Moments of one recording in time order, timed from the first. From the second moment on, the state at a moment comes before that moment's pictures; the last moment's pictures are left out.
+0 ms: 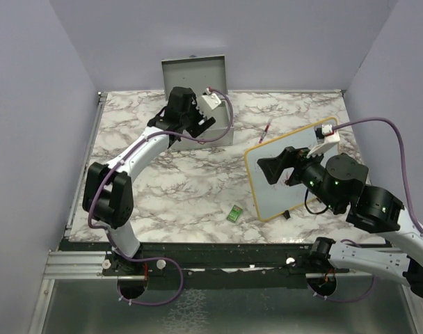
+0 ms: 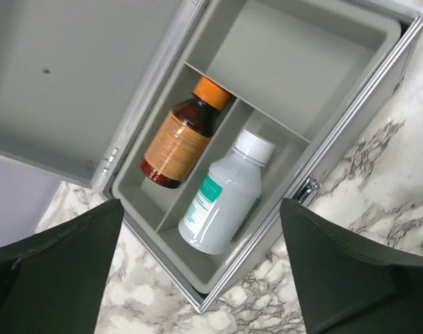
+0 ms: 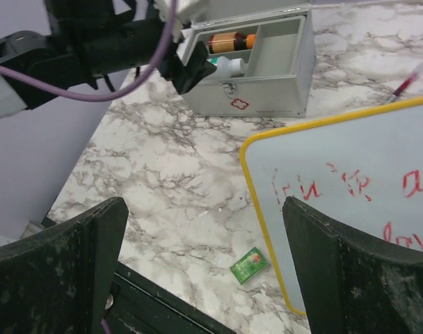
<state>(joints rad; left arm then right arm) -0.43 1.76 1.44 -0.26 0.02 0.64 1.03 0.79 1.17 -0.59 0.48 0.50</state>
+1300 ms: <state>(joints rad) -0.36 0.86 0.80 -0.28 0.24 -0.22 1.03 1.19 1.11 -0.69 0.14 0.63</state>
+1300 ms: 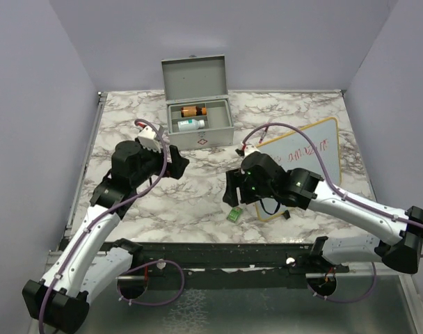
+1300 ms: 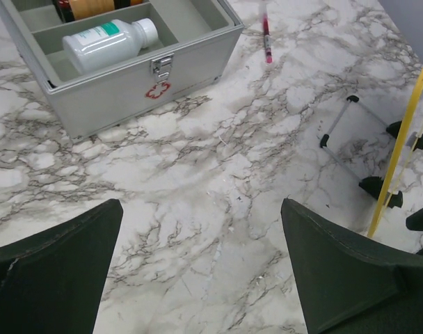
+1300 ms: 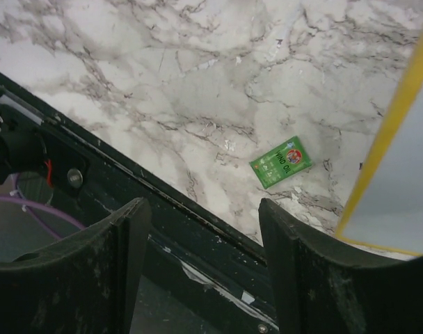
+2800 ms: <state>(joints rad) -0.41 0.54 0.65 -0.36 -0.52 -0.08 1.02 1.74 1.15 -0.69 0.03 0.07</state>
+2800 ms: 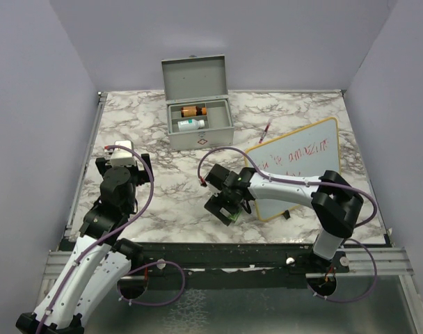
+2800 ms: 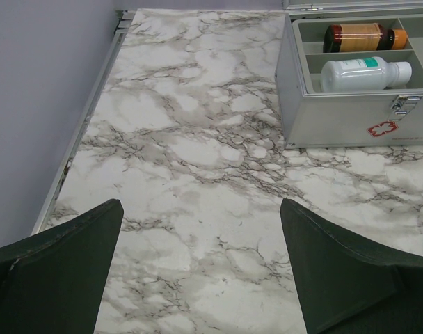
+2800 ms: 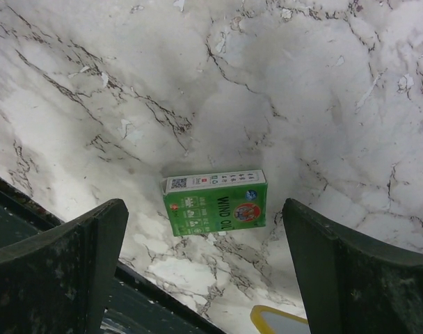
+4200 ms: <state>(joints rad) -0.43 0.54 0.65 -0.36 -0.52 -0.07 1.00 1.84 1.20 -0.71 0.01 0.00</state>
